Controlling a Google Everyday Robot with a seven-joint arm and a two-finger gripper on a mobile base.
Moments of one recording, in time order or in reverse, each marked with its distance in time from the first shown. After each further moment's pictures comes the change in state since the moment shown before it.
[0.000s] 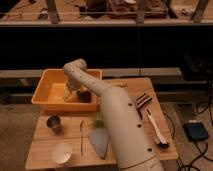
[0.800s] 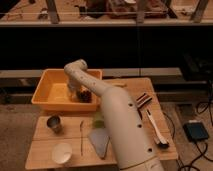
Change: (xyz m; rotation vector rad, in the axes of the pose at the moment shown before) arm -0.004 0.003 0.004 0.006 -0.007 0.008
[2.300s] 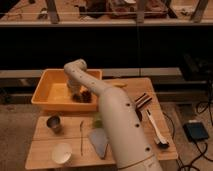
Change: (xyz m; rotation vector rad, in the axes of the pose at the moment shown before) arm -0.001 -0.002 0.002 0.008 -0.025 -0.003
